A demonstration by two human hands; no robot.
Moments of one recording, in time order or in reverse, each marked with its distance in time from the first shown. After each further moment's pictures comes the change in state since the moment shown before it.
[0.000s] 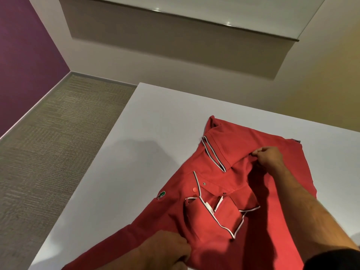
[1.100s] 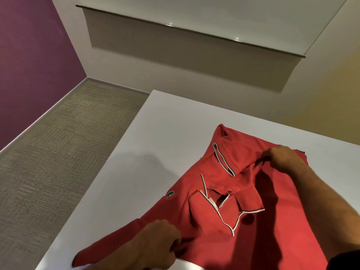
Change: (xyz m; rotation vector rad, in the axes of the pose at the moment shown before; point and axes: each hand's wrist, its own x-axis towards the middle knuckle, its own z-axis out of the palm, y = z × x) left_hand -0.042 0.002 -0.027 -0.138 0.181 -0.301; right_hand 0.001 -0.021 -0.054 -0.963 -0.152 -0.695
